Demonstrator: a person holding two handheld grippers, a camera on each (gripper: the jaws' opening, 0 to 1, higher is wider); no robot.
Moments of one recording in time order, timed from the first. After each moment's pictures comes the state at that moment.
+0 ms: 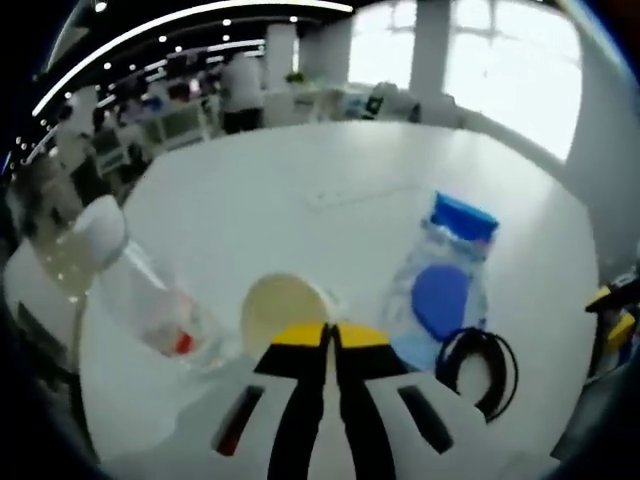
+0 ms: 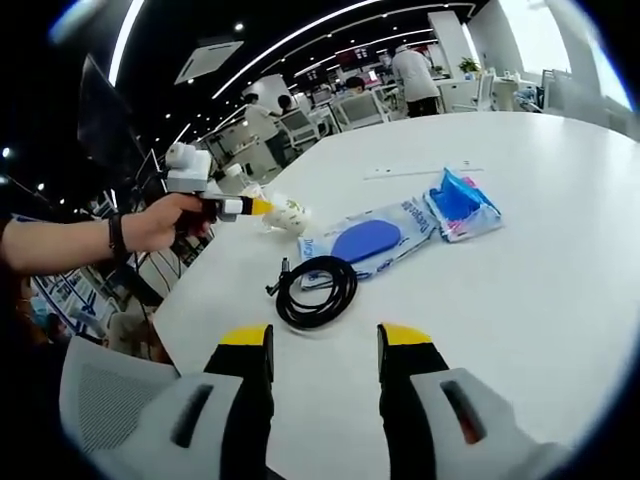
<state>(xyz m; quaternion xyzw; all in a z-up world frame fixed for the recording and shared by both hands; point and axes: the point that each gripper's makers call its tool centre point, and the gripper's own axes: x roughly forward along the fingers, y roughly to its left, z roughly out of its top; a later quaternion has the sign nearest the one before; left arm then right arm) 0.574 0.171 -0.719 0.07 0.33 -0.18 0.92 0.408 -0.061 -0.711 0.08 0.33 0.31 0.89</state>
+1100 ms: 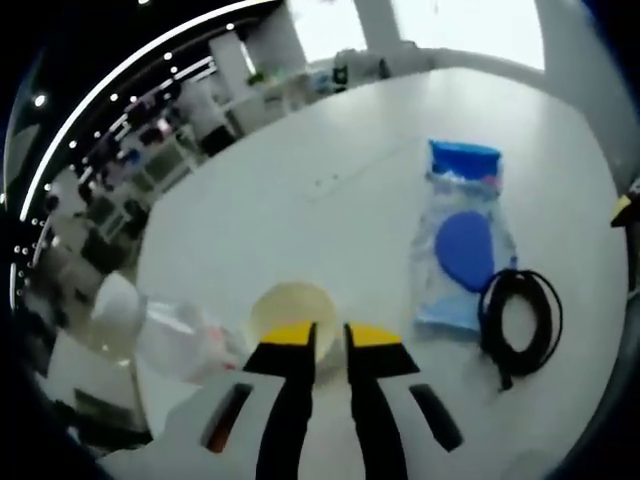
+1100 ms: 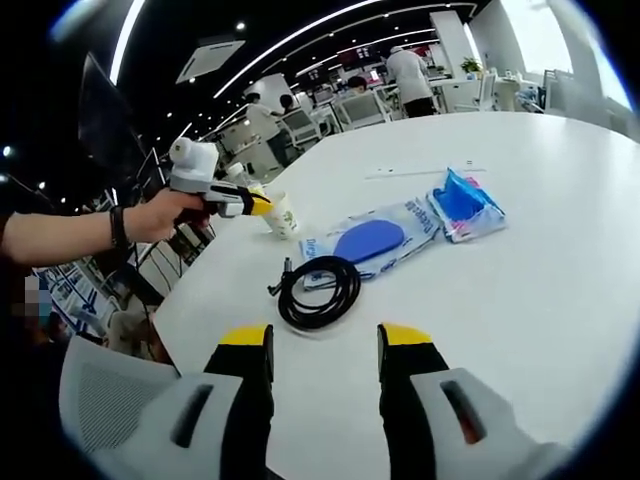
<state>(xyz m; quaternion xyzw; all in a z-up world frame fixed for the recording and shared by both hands) 0.574 0.186 -0.719 0.21 0.34 -0.19 0.90 0.408 -0.055 -0.710 0.08 0.33 0.32 0.88</state>
